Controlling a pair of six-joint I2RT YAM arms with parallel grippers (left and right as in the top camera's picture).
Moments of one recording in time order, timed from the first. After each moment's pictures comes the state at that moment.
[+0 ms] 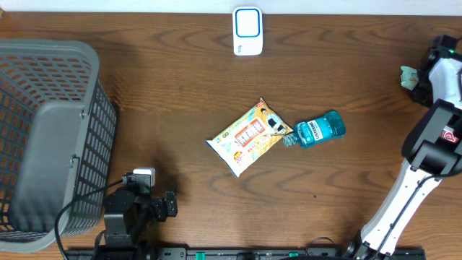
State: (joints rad) left arm -0.02 0.12 0.17 -0.76 0.15 -0.06; right arm -0.44 2.46 2.07 -1.00 0.56 0.28
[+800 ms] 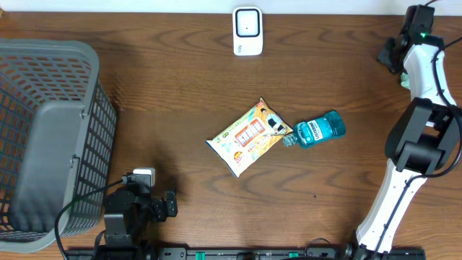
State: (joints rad) left arm -0.02 0.12 0.17 -0.76 0.15 -0.06; right arm -0.27 2.39 2.07 -0.74 0.20 0.31
